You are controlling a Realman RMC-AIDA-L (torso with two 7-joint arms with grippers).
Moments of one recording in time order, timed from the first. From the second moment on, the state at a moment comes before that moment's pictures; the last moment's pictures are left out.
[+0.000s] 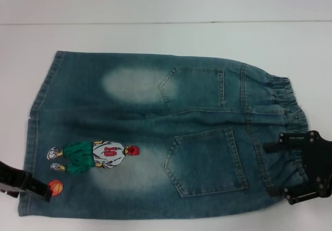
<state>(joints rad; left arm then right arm) -0.50 -2.15 0.88 1.31 2.86 1.85 -2.61 0.41 2.07 -0.69 -0.95 -2.25 -1.87 1.22</state>
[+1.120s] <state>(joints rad) -0.49 -2.13 0.89 1.24 2.86 1.80 -2.61 0.43 2.08 -0.69 -0.95 -2.25 -1.87 1.22</state>
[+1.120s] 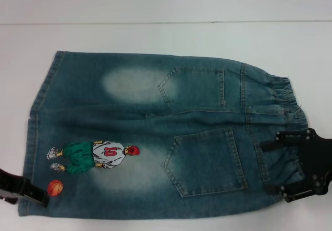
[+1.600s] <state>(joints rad) -0.49 -2.14 0.94 1.23 2.86 1.80 -2.61 0.44 2.08 -0.69 -0.95 -2.25 -1.85 1.22</state>
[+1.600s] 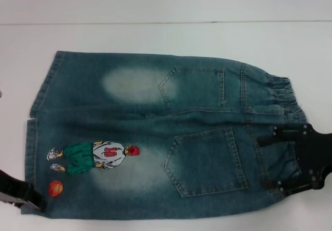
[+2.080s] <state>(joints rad) -0.50 -2.15 0.99 1.25 2.86 1.73 -2.60 0.45 2.08 -0.69 -0.95 -2.24 -1.83 1.22</state>
